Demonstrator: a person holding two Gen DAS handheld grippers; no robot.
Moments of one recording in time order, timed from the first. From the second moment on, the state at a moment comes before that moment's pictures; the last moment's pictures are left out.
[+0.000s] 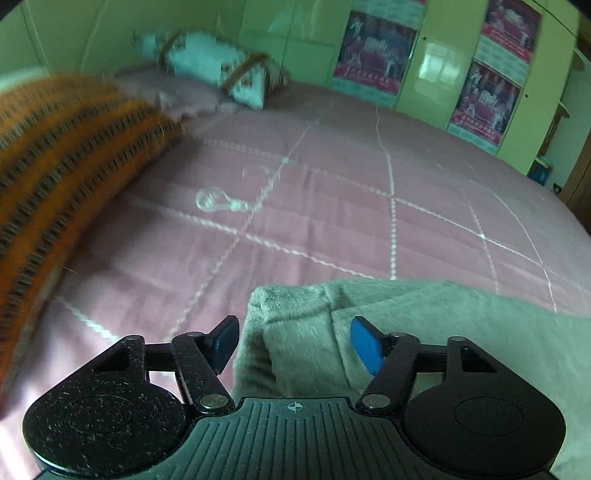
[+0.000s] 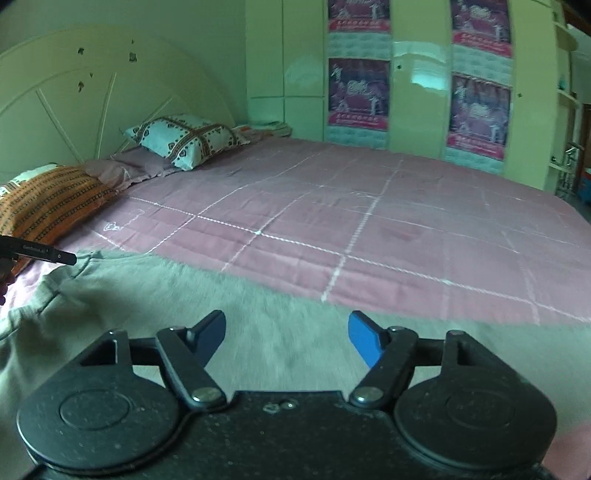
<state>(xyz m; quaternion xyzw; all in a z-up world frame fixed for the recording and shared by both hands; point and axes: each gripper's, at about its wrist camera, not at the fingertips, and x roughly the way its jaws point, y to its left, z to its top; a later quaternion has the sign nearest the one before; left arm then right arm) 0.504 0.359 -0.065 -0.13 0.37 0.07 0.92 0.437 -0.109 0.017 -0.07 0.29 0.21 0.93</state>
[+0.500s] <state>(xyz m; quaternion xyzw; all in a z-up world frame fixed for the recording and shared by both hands) 0.541 0.366 -0.084 -0.13 0.40 0.05 0.91 0.547 -0.079 -0.051 -0.14 0.37 0.23 0.89</state>
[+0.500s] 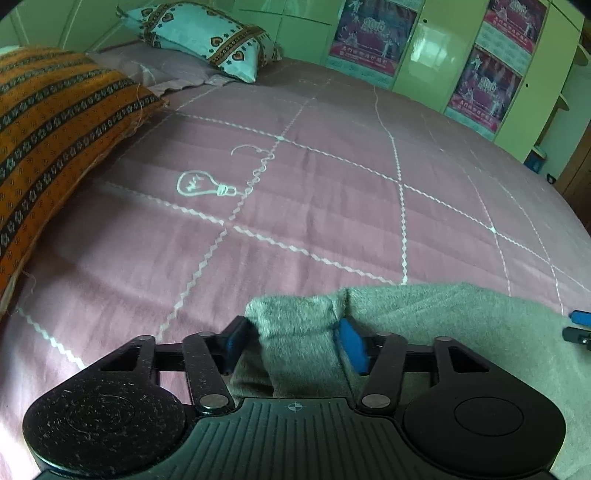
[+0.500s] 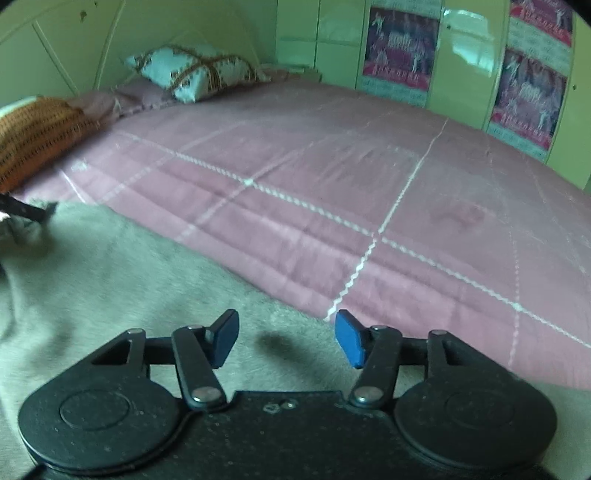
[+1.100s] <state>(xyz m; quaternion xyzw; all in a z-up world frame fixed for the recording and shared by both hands) 0.490 0.361 -0.039 -0.10 0.28 -0.01 0.96 0.505 -0.079 0.004 -0.19 0.34 0.30 0.87</state>
